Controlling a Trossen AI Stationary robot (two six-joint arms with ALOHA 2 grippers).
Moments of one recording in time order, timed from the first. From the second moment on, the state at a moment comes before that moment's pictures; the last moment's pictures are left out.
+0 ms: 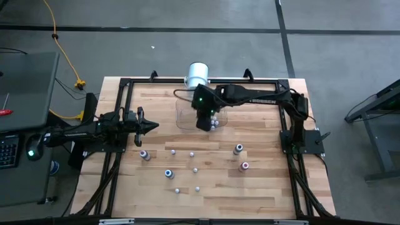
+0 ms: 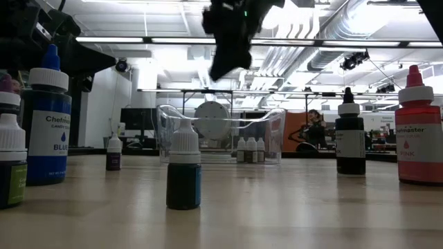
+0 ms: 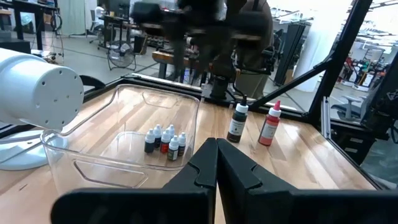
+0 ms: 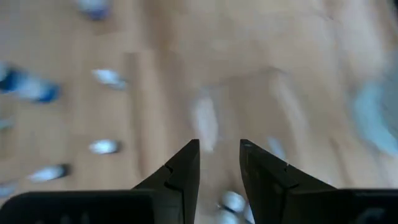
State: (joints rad) left arm 0.10 0.01 0.01 0.01 0.01 -0.18; right arm -0.17 1.92 1.76 -0.82 -0.09 0.05
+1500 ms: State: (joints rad) left arm 0.10 0.01 0.01 0.01 0.01 -0.18; right arm 0.11 2.01 1.41 -0.32 -0.16 0.01
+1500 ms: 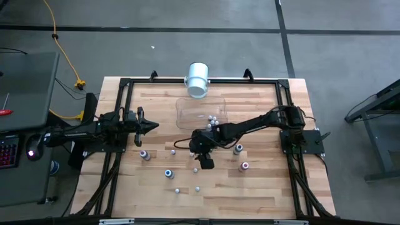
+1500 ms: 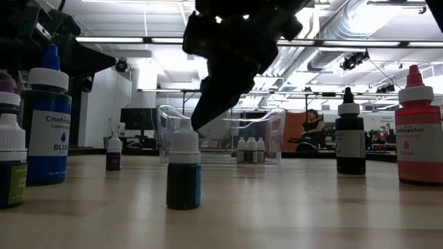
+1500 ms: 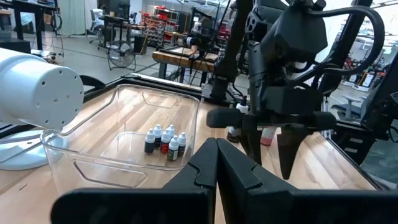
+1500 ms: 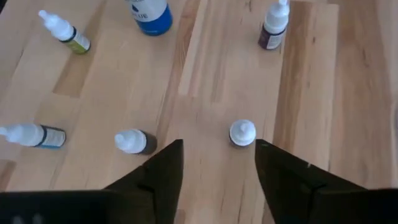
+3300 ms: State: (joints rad) left arm 0.10 0.01 0.01 0.01 0.01 -0.18; right arm 0.08 2.10 1.46 -0.30 -0.17 0.02
